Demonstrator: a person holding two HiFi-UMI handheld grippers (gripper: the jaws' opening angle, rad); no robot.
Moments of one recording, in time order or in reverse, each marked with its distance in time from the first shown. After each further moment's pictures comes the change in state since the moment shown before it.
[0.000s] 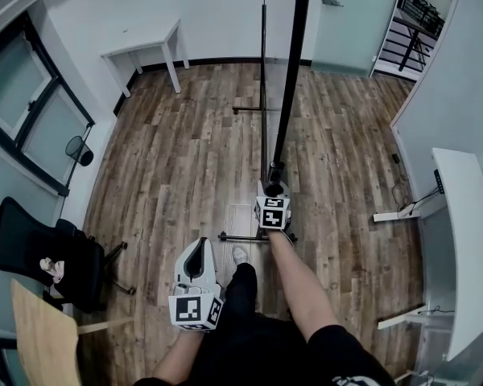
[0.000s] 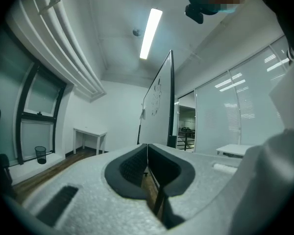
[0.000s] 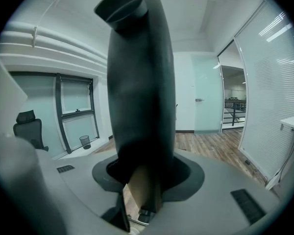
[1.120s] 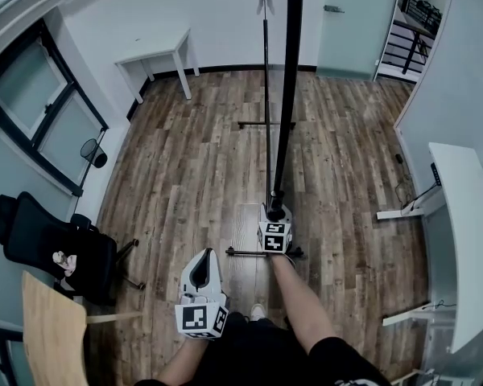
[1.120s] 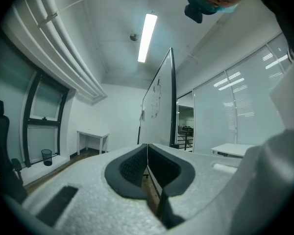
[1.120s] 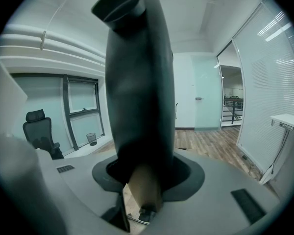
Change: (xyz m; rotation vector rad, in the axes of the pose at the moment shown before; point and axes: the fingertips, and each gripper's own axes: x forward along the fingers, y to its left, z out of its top) left arm -0.099 -0.042 0.026 0.015 0.004 0.026; right arm -0.126 0.032 -0.046 -0.001 0.012 0.021
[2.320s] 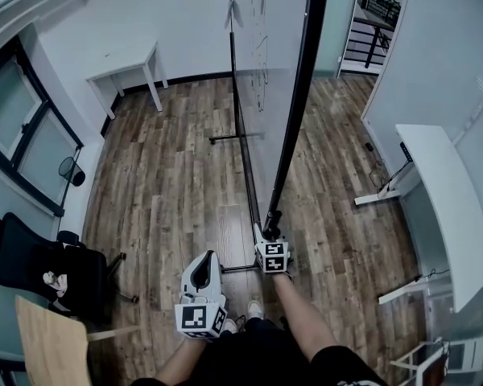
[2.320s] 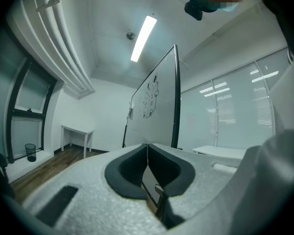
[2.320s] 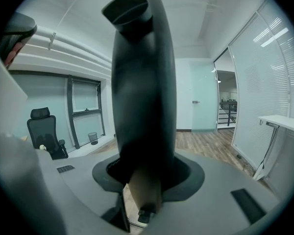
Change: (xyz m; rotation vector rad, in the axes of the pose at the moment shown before) left arm -0.057 -0.007 0.002 -0.026 0.008 -0.195; right arm -0.115 0.029 -0.042 -0.014 -0.039 -0.027
